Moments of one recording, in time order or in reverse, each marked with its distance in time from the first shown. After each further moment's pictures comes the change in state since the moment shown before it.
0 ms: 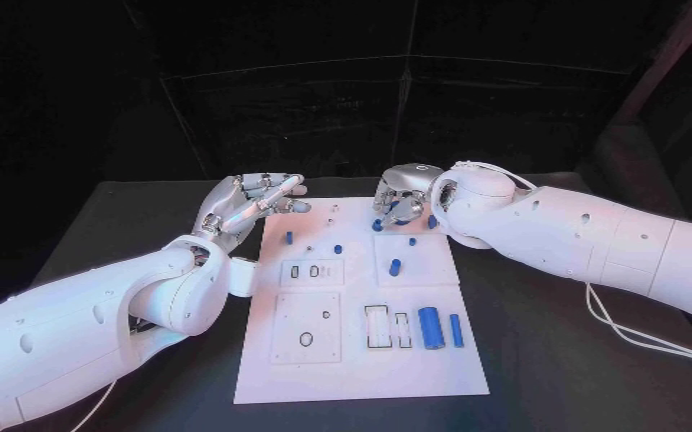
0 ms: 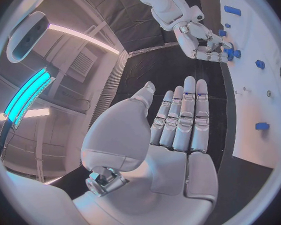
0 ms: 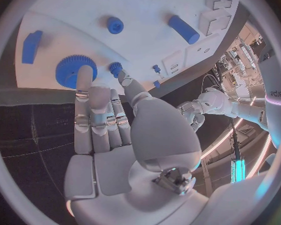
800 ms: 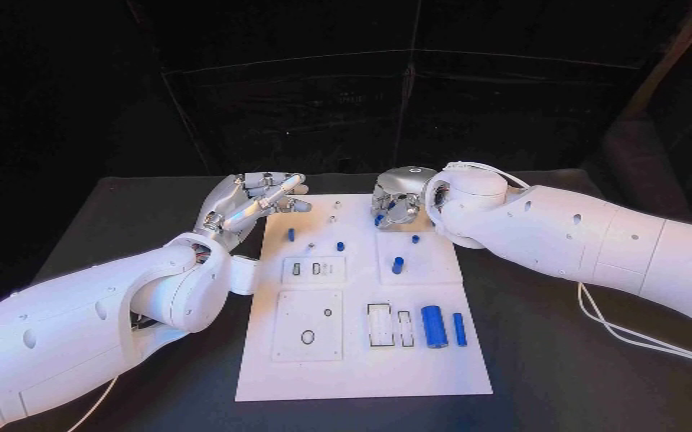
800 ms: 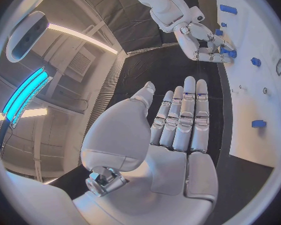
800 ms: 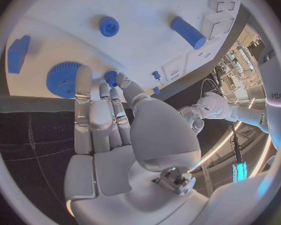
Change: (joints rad) left arm 0.001 -0.004 0.000 -0.005 -0.002 0.007 -0.011; left_hand 0.000 0.000 0.000 0.000 0.000 0.000 0.000 -0.004 -0.001 0.000 0.000 -0.005 0.000 0.000 0.000 -0.004 0.004 0.000 0.000 0.000 0.000 -0.002; right arm 0.000 0.033 -0.001 -0.017 -0.024 0.050 -0.005; right_hand -0.007 0.020 0.041 -0.013 0.008 0.025 -0.003 0.000 0.001 0.000 0.000 0.008 0.000 0.004 -0.004 0.240 0.259 0.000 0.000 0.000 0.095 0.058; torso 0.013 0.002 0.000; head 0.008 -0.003
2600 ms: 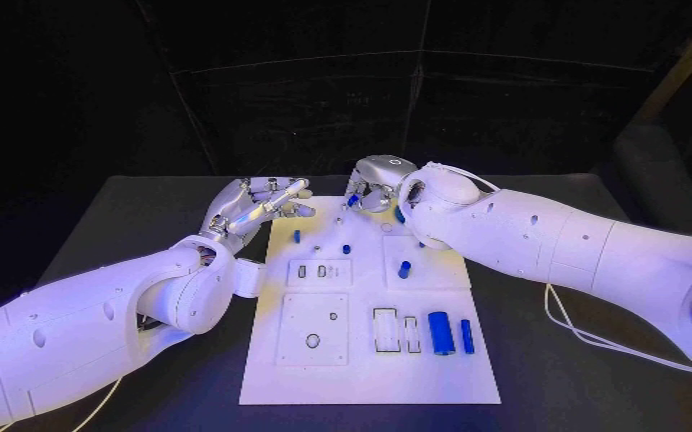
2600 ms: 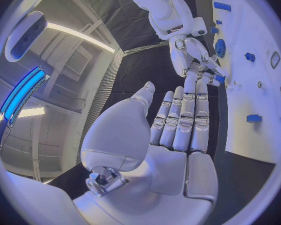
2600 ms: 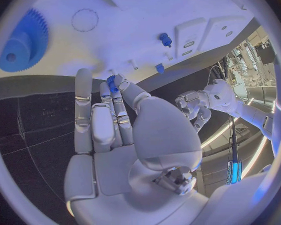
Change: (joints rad) left arm 0.001 0.005 0.000 -0.012 0.002 0.004 -0.013; left_hand -0.003 -0.003 0.003 -0.003 0.000 -0.004 0.004 -0.008 0.000 -0.004 0.004 -0.009 -0.001 0.004 0.004 -0.004 0.009 0.000 0.007 0.000 -0.004 -0.003; right arm 0.000 0.161 0.002 -0.135 0.026 -0.217 0.000; right_hand -0.009 0.037 0.232 -0.011 -0.130 0.089 -0.014 0.000 0.003 0.077 -0.023 -0.017 0.000 0.002 -0.020 0.107 0.102 0.000 -0.040 -0.003 0.108 0.066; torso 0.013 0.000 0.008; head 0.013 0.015
